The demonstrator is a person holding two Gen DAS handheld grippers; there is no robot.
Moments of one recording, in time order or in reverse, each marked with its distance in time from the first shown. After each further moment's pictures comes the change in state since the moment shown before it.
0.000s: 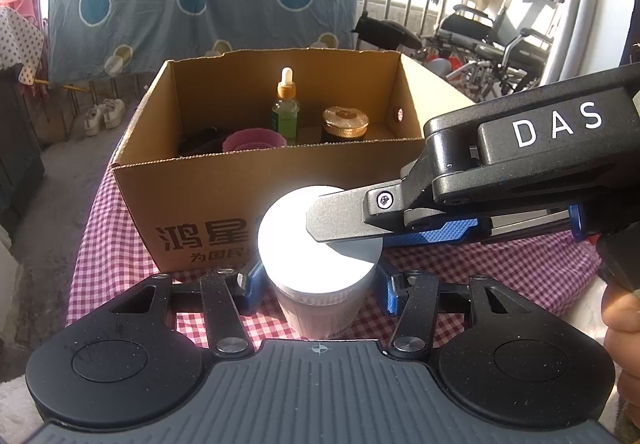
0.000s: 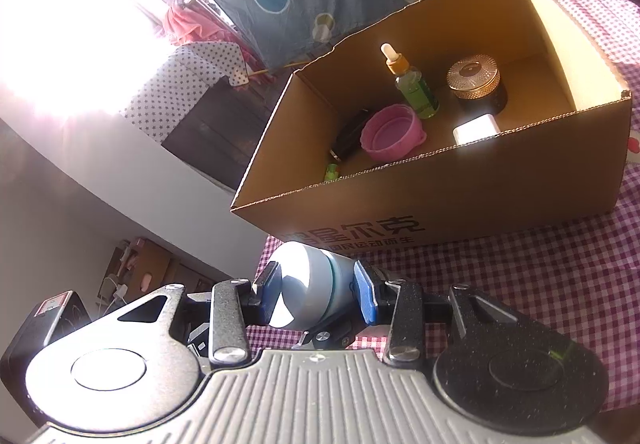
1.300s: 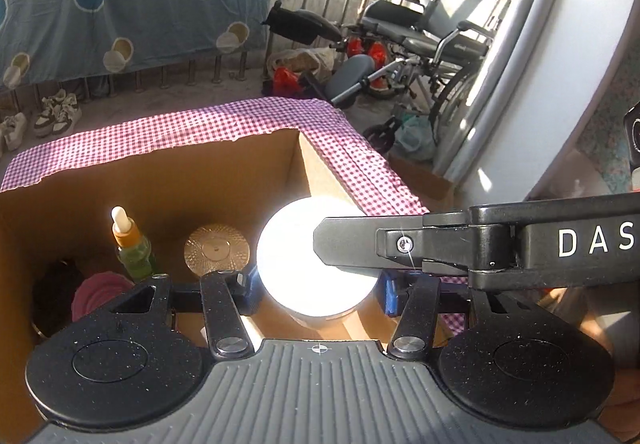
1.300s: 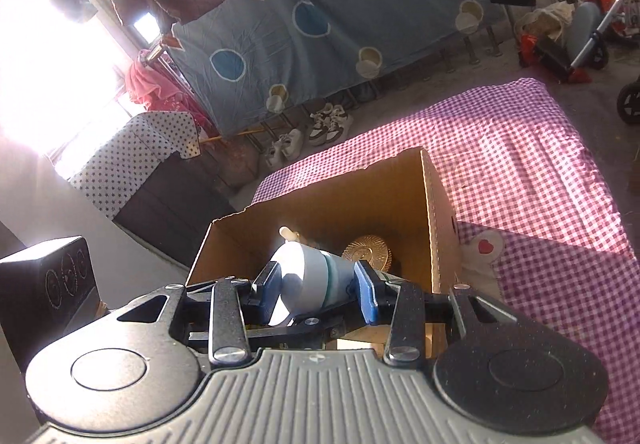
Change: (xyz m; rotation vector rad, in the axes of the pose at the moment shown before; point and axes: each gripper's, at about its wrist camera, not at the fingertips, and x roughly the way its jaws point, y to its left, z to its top) left arm 0.115 -0.051 0.133 0.059 0.102 -0.260; right arm -0.040 -0.076 0.138 0.005 -0.141 -0.141
